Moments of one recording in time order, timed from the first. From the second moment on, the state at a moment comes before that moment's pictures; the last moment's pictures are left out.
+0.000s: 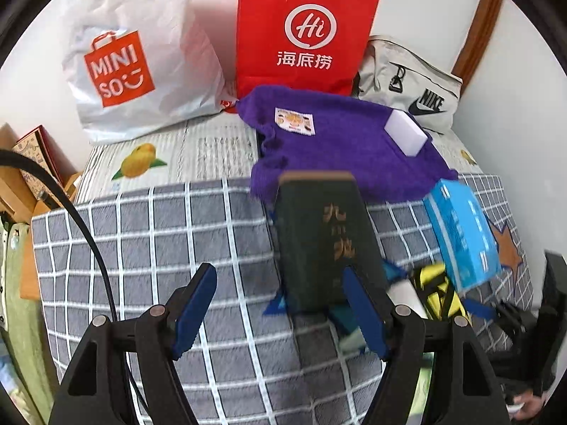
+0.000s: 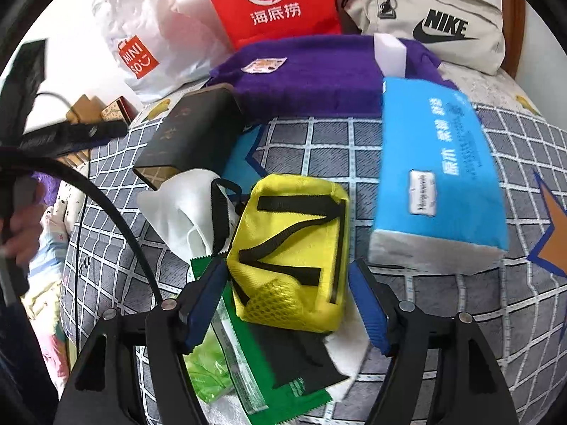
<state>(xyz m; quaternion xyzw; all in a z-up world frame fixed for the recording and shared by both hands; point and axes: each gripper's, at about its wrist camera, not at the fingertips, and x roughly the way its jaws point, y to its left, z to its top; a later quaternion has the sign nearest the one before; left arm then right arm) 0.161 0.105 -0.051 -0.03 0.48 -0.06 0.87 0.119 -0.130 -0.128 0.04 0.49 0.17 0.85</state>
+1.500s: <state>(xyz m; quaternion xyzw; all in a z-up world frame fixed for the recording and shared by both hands) 0.132 0.001 -0.120 -0.06 0.48 -0.14 0.86 0.041 -0.187 -0.109 0.06 0.43 0.21 0.88</state>
